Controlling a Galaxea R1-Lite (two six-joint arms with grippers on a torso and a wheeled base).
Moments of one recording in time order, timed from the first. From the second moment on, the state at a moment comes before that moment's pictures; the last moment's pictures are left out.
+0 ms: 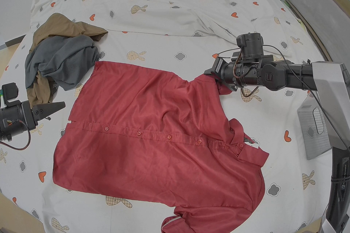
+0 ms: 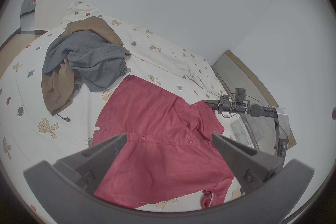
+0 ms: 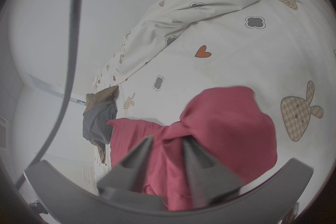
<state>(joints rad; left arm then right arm) 0.19 1.27 -0.72 -0.20 -0.65 -0.17 0.40 2.29 -1.91 0.04 0.19 0.70</state>
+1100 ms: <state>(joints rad) 0.19 1.27 -0.71 -0.21 -0.65 -0.17 0.83 2.16 -1.44 -0.02 -0.09 0.36</state>
